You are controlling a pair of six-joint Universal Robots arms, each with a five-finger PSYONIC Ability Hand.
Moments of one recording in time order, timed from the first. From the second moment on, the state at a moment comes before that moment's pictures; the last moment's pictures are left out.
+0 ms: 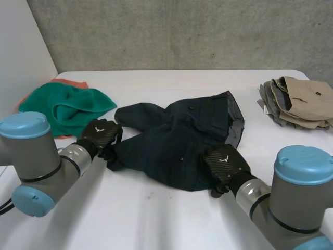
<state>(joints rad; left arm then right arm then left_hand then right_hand) 4.42 -2.09 -1.65 3.42 -1.33 3.50 2.07 -1.15 1.85 -0.32 1.42 2.78 0.89 0.86 0.86 0.86 0.68 0.51 0.50 0.51 0.50 0.33</state>
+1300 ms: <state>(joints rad) 4.37 -2.08 -0.96 3.56 -1.42 3.50 2.07 -1.04 0.94 -0.07 1.69 2.77 1.14 1.20 1.19 1.20 0.98 1.09 1.17 1.18 1.20 0.98</state>
